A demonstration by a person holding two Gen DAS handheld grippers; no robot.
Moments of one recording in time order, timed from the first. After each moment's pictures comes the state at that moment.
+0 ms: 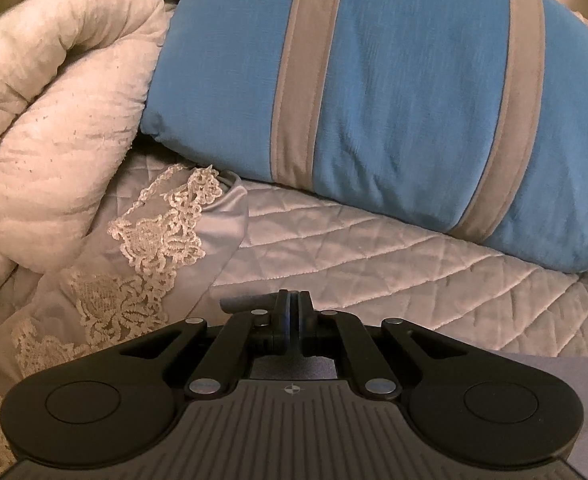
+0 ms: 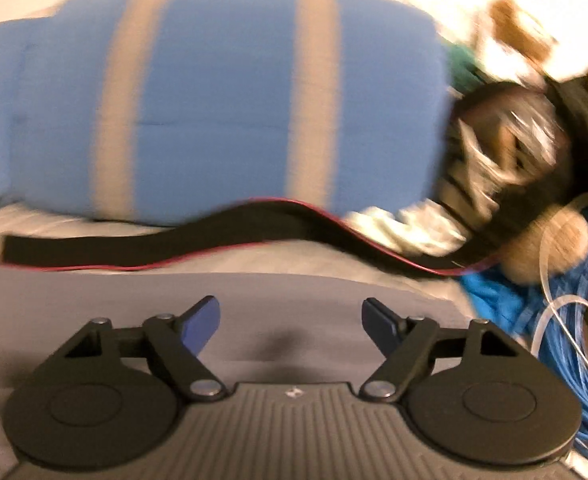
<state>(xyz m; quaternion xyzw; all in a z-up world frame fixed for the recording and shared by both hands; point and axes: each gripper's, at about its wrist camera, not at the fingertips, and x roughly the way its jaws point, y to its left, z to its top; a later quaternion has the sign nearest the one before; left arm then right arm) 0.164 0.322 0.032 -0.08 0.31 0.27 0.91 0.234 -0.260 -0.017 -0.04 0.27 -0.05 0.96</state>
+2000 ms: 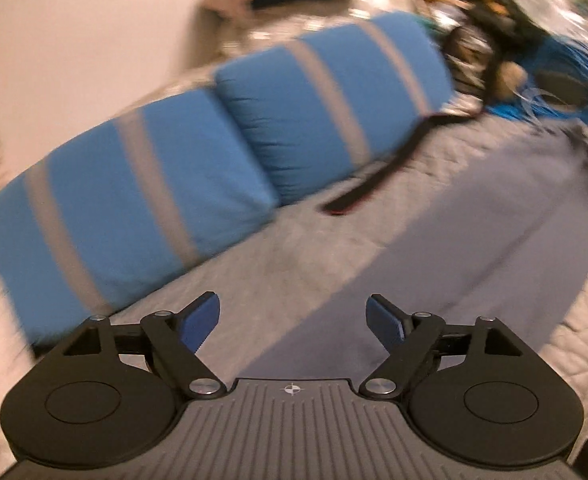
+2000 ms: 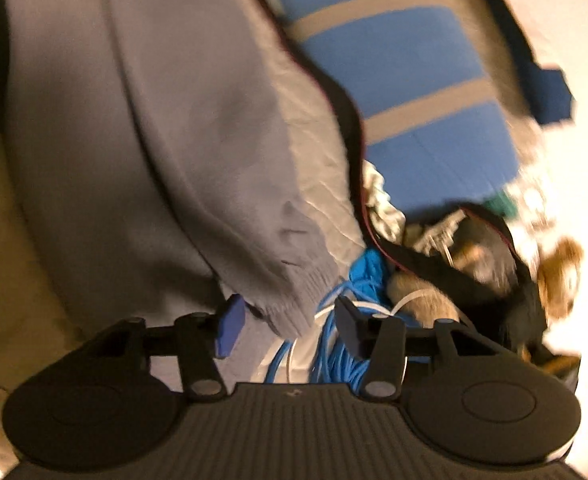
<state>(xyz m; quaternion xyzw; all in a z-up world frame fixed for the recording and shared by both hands) -0.039 0.118 0.091 0.25 0.26 -0.12 0.93 0.026 -0.345 -0.041 -0.57 0.25 0.12 0.77</state>
